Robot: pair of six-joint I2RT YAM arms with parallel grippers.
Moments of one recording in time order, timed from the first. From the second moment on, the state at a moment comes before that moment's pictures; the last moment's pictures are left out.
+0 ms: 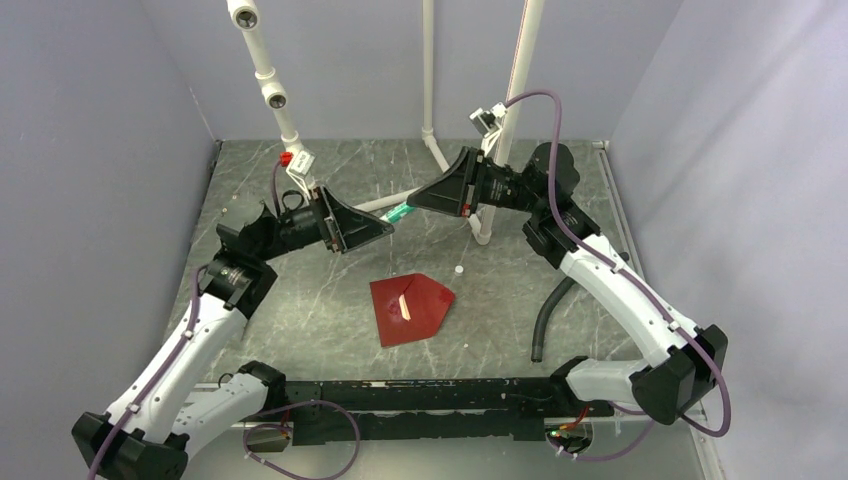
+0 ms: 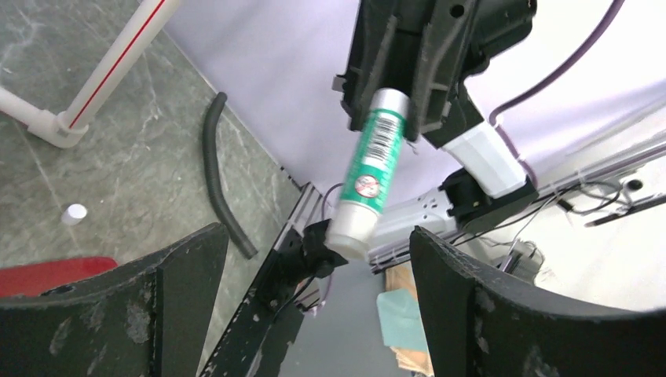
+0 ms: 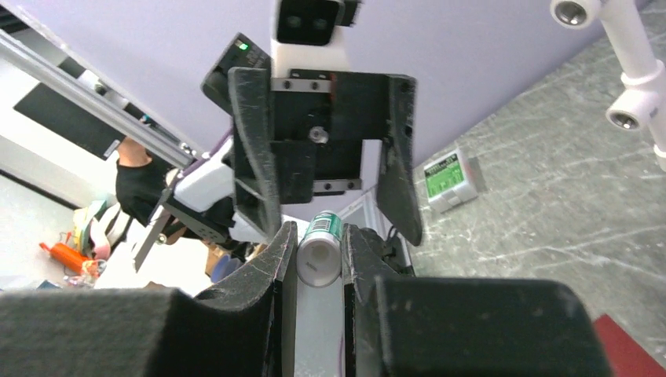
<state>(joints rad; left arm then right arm) -0.42 0.90 0.95 0.03 0.76 -0.89 0.56 1.25 1.23 0.19 -0.85 0.88</state>
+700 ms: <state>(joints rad) -0.42 0.96 0.87 0.47 0.70 -1.27 0.56 1.25 1.18 0.37 -0.84 1.05</state>
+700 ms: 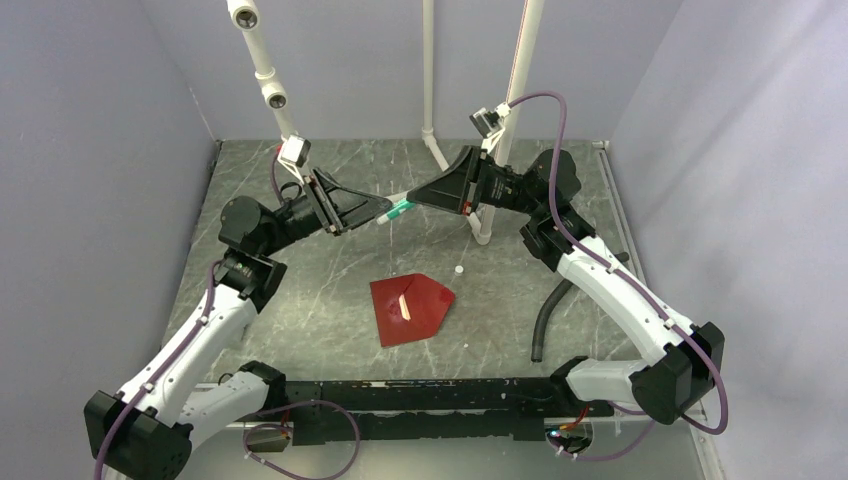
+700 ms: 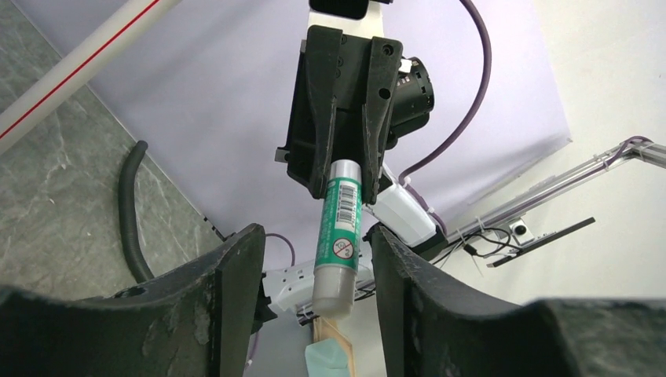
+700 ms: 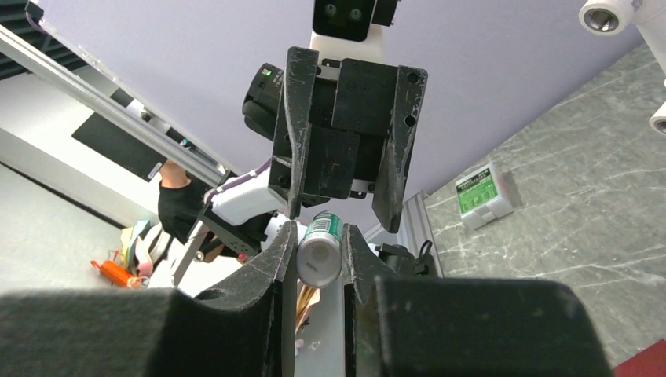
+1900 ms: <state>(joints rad) -0.42 1.05 0.94 0.47 0.76 -1.22 0.57 1.26 1.18 0.36 -0.81 1.08</state>
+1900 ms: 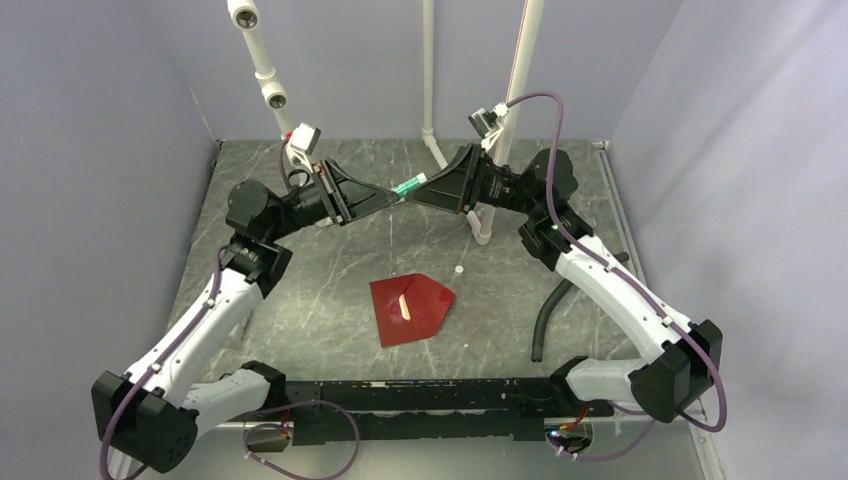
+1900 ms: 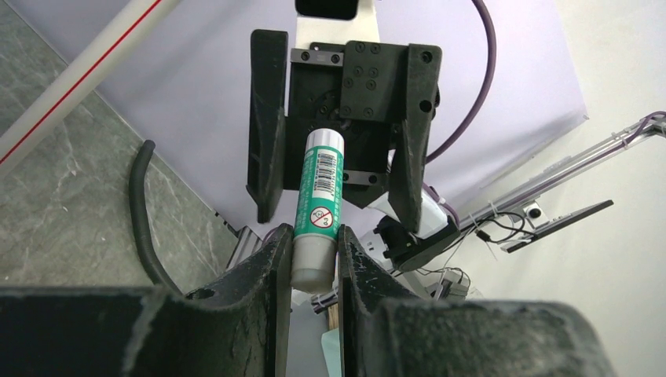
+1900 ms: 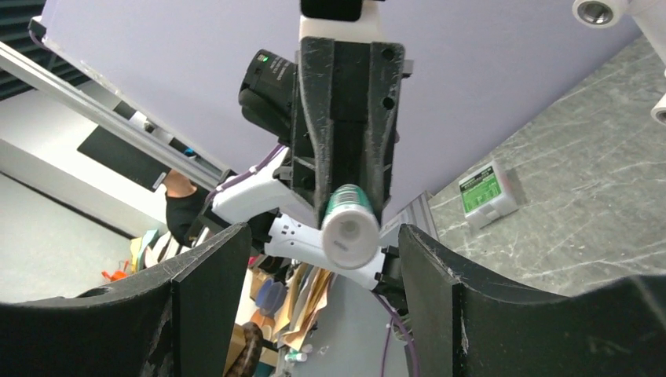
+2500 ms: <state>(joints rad) -0.42 1.10 0.98 0.46 0.82 -1.20 0.60 1.32 1.19 0.38 -0.86 1.09</state>
